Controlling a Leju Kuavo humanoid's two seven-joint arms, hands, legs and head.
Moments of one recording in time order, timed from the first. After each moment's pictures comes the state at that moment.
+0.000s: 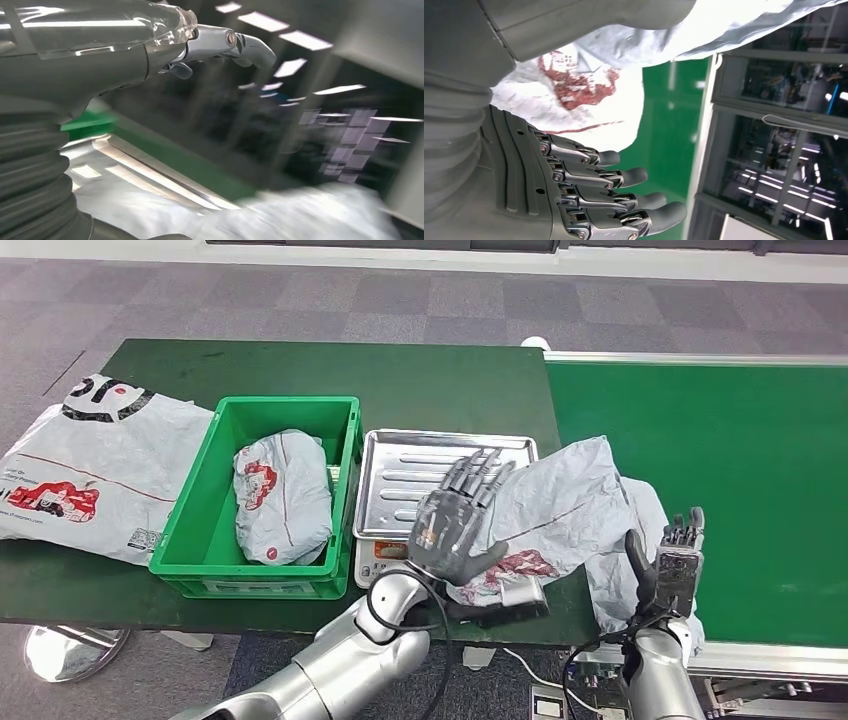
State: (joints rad) left arm -0.61 -0.37 -0.81 -0.60 -0.93 0.70 -0.14; right arm -0.28 0.06 -0.24 -0.88 0.10 -0.45 -0.70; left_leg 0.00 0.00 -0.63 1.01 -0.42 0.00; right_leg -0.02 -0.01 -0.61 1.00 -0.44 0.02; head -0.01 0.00
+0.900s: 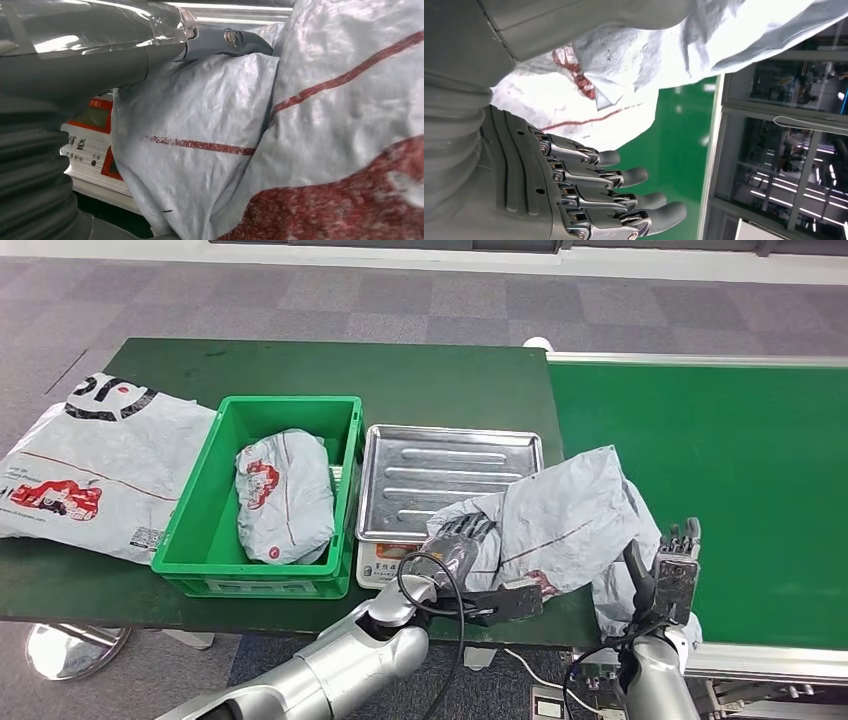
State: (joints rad) left arm -0.67 -0.37 -0.99 -0.48 -0.63 0.13 0.14; right arm -0.27 0.06 -0.24 -0.86 0.06 -0.45 -0.70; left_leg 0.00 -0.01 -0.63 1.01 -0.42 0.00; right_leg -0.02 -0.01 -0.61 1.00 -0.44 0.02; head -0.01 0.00
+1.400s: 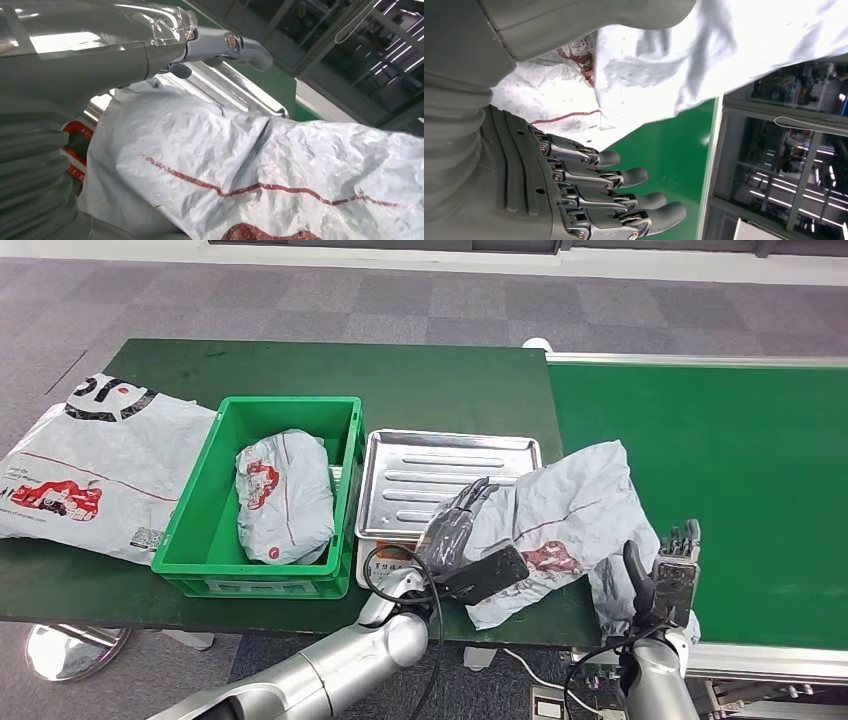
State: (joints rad) left arm -0.69 -0.37 -1.02 -0.48 -0.19 0.52 -0.23; right arm -0.26 0.06 -0.24 -0.87 0.08 -0.45 -0.70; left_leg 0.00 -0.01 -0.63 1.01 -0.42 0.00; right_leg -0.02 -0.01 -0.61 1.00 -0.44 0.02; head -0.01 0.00
